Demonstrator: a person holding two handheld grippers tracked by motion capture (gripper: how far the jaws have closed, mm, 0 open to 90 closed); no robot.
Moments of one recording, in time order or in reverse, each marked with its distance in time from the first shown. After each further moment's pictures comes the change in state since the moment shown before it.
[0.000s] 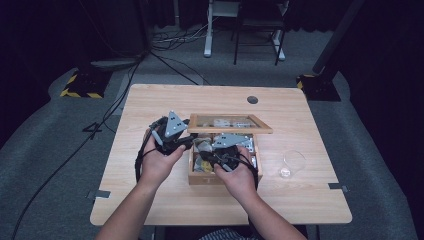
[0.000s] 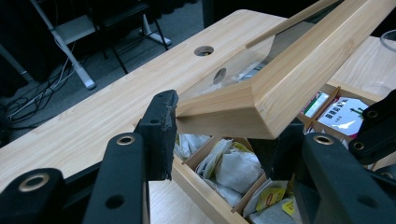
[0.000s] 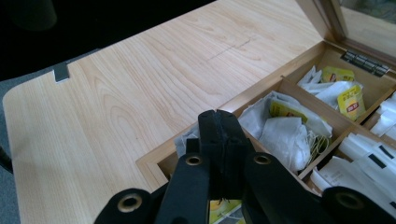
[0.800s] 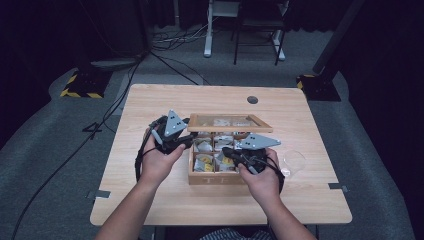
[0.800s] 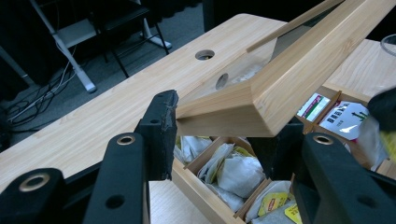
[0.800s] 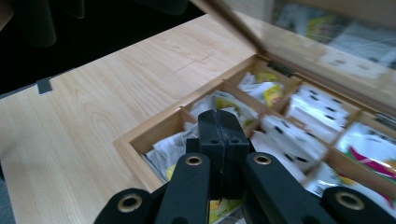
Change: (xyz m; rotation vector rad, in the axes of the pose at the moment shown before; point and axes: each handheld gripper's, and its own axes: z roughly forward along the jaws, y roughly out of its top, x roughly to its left) left arm 0.001 0.001 0.001 -0.016 0.000 -0.002; right arm -0.018 -0.013 -0.067 -0.080 -0.117 0.025
